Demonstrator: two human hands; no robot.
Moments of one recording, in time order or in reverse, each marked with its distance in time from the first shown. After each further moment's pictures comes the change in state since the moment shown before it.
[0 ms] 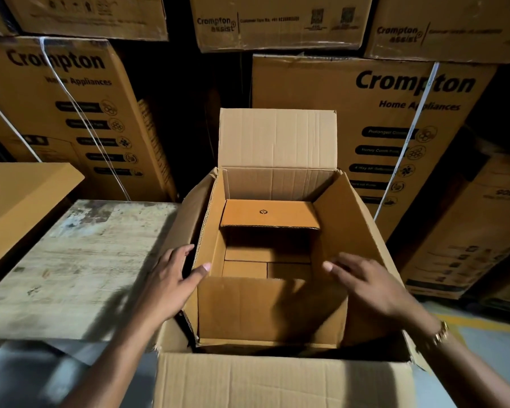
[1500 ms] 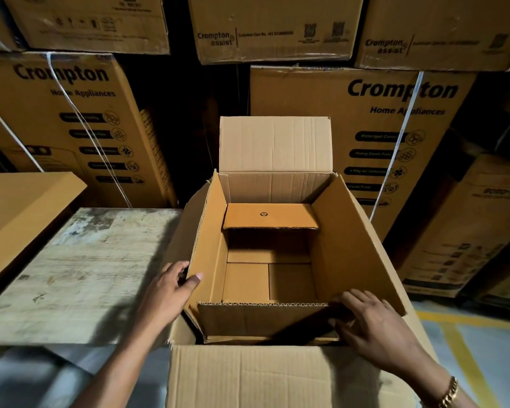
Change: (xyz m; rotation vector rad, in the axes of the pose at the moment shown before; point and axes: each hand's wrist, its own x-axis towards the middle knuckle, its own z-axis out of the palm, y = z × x) left_hand -0.004 -0.035 0.004 -0.014 0.056 -0.008; right_hand -0.055 0.032 0.059 -0.447 0.041 -0.034
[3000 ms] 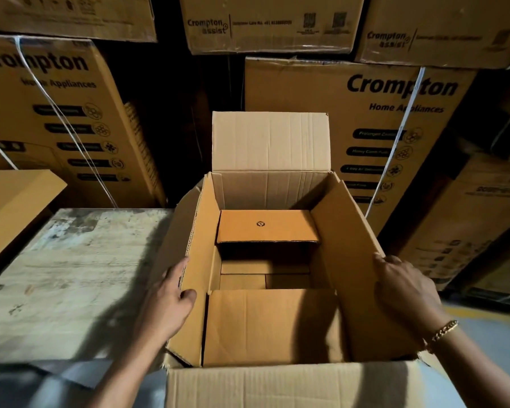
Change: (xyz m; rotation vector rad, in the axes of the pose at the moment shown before) left_hand 0.012 0.007 0.004 -0.018 0.024 0.051; right_hand 0.065 0.031 -0.050 -0.213 0.044 0.371
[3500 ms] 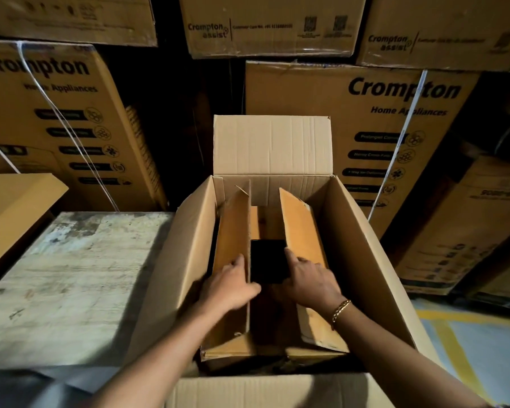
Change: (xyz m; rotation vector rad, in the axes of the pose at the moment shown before) left_hand 0.054 0.081 0.067 0.268 -0.454 -0.041; right_hand 0.032 -0.139 0.020 0.147 -0.034 -0.277
